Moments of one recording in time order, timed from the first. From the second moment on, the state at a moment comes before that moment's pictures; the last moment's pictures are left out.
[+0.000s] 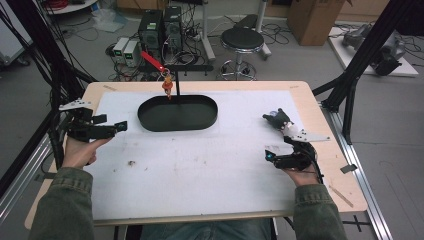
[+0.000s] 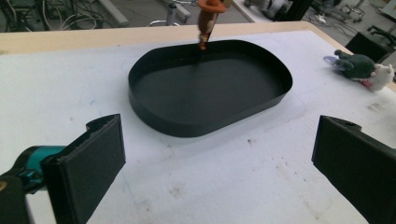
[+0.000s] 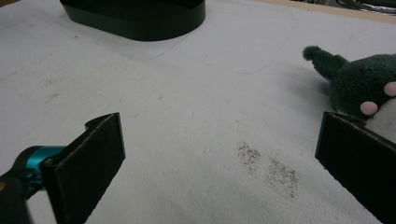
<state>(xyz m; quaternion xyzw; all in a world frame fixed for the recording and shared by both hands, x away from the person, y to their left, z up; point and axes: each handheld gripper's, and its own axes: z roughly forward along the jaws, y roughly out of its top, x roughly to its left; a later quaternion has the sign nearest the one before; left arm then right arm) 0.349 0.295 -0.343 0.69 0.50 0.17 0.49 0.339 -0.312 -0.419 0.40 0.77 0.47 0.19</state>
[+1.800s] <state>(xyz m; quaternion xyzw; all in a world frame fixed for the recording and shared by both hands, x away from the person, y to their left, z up) 0.279 0.312 -0.428 0.74 0.47 0.13 0.46 0.419 -0.344 -0.396 0.48 0.77 0.37 0.19</state>
